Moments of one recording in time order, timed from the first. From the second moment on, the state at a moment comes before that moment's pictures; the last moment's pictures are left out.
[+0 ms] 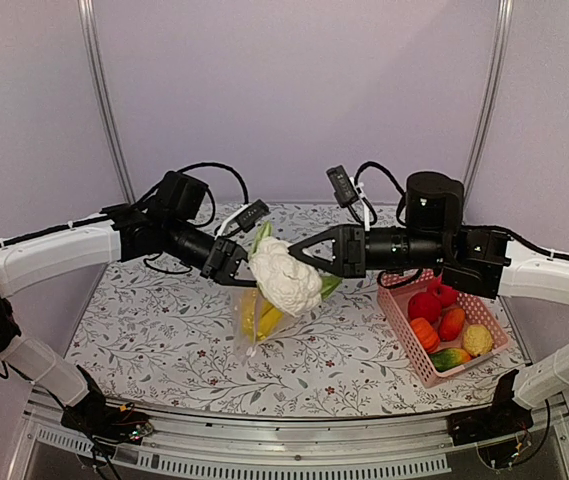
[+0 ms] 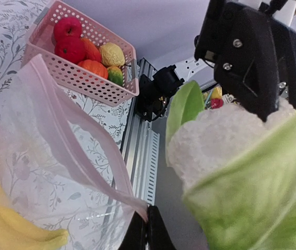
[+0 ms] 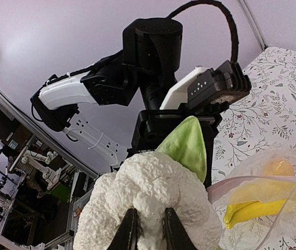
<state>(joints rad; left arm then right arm) -0.71 1.46 1.15 -0.38 1.01 -0.25 1.00 1.31 1.10 0.08 -0.45 0.61</state>
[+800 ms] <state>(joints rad) -0.71 1.46 1.15 -0.38 0.96 -0.25 1.01 1.30 0.85 0.36 -0.27 0.73</state>
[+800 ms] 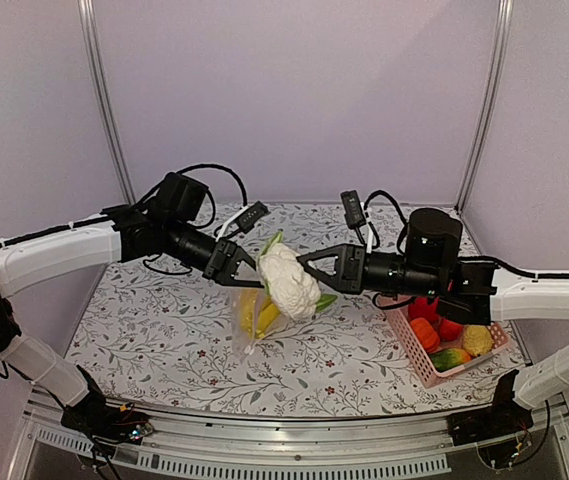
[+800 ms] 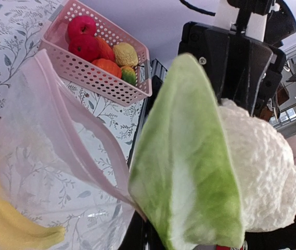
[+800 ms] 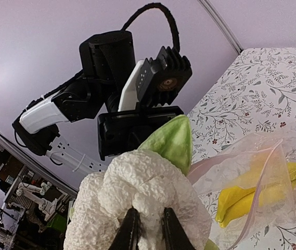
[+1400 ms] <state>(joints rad) -0.71 1.42 1.15 -0.36 0.96 -0.25 1.01 1.25 0.84 0.19 -0.17 0.72</state>
